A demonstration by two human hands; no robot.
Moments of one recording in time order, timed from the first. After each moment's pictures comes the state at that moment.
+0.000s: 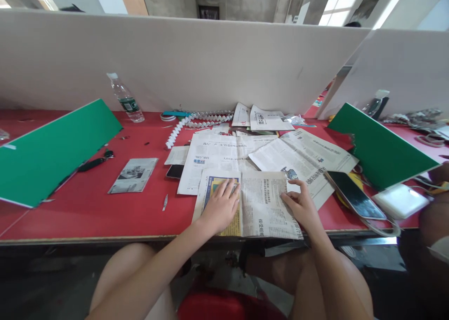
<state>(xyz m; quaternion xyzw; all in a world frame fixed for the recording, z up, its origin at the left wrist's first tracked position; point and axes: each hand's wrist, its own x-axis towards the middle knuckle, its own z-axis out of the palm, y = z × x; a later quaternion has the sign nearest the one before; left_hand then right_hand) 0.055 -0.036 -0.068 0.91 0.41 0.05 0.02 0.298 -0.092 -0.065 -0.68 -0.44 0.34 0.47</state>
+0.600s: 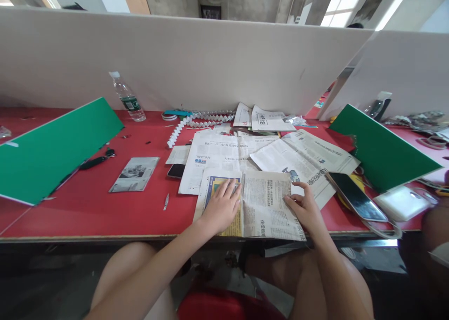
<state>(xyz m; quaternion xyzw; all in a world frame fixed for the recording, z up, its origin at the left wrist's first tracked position) 0.054 -0.035 -0.070 0.91 0.41 0.05 0.02 0.300 -0.099 -0.066 -0.69 -0.44 0.34 0.46</state>
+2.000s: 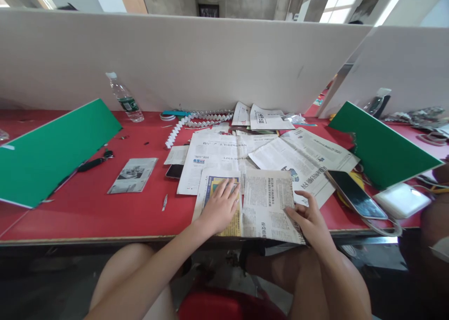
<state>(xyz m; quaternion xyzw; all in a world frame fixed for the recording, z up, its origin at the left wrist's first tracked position) 0.054 -0.035 -0.066 0.90 0.42 0.03 0.07 0.293 -0.128 -0.068 -0.65 -0.38 0.41 0.51</state>
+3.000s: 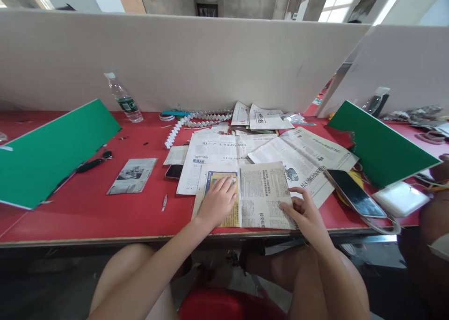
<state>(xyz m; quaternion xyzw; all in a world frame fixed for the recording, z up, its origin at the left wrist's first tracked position) 0.053 -0.023 -0.065 0.91 0.39 0.15 -0.02 0.287 -0.120 -0.058 -0.64 -0.43 0.40 0.50</state>
